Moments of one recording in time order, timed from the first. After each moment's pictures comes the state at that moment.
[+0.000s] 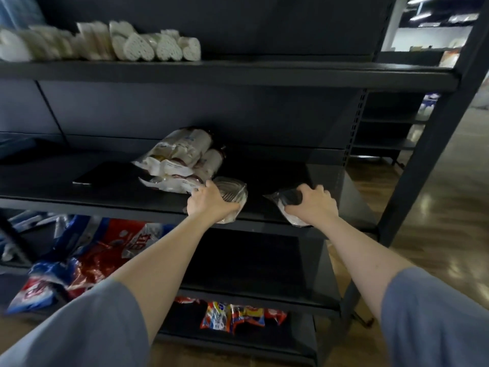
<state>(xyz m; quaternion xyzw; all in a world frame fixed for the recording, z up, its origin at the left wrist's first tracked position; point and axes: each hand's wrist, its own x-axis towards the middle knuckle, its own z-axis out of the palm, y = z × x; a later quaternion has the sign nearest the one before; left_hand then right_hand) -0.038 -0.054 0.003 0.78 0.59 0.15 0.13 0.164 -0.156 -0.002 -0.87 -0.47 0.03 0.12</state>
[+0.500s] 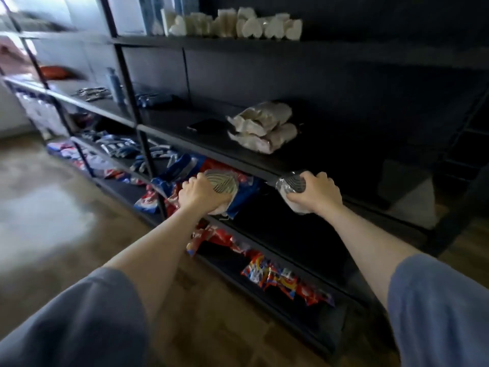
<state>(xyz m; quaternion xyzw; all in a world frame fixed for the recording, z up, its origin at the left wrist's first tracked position) -0.161 -0.211 -0.018 0.60 0.77 0.17 0.11 0.088 -0.204 -0.011 -0.74 -0.67 0.05 0.11</state>
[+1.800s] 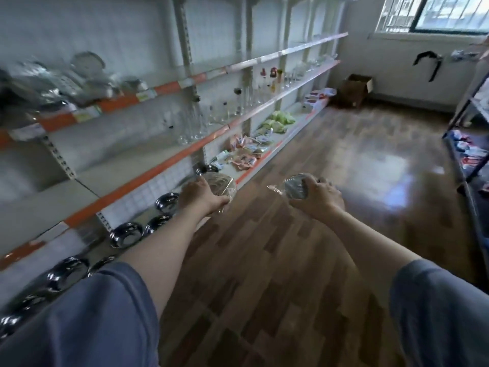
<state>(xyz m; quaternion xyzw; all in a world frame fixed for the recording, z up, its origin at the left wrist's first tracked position) -0.489 -0.968 -0.060 -0.12 0.98 0.15 -0.01 -0.470 -0.709 -0.057 -0.06 -0.99 0.14 0.03</state>
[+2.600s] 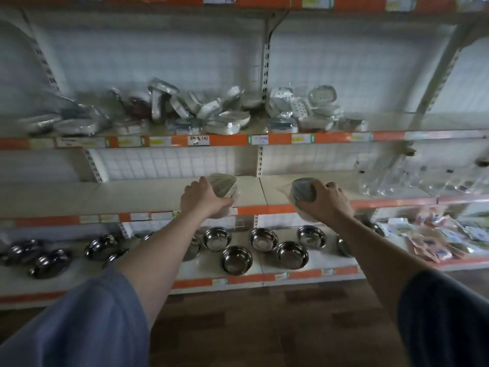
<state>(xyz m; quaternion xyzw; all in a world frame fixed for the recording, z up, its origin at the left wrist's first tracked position) -0.401 -1.283 -0.019 -0.49 0.85 0.14 -0.12 -0.593 -1.096 -0.015 0.35 -0.92 0.18 0.01</state>
